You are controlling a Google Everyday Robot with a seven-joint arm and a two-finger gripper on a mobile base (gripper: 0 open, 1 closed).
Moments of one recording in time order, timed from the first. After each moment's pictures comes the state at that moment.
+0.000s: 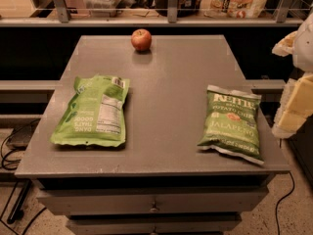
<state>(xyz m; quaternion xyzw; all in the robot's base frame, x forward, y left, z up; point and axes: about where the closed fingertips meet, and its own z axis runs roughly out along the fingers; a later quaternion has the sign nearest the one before) 0.438 -0.217 0.976 -0.60 0.78 -0.03 0.16</state>
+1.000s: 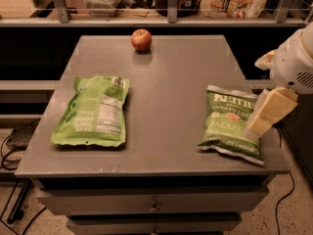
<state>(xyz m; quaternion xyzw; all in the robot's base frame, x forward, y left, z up) 0.464 -0.197 0.934 -0.57 0.79 0.02 0.21</state>
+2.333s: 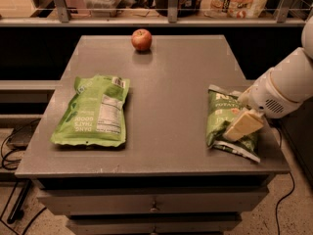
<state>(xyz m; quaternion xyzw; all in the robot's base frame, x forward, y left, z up) 0.487 -0.196 0.843 -0.51 0.83 0.07 0.19</state>
